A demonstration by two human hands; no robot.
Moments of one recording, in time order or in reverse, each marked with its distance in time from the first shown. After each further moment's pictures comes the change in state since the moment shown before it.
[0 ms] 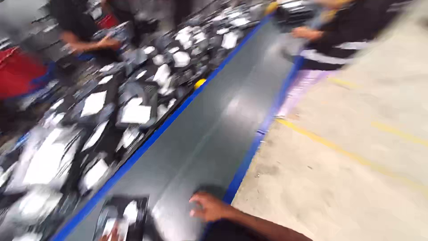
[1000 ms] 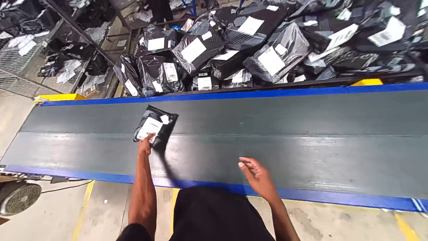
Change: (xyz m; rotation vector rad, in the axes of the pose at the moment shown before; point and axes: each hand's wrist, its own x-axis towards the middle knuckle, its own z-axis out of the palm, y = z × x) left_hand -0.027 -0.156 -0.261 -0.511 0.508 -0.494; right_hand 0.001 -0.099 0.098 0.017 0.039 -0.118
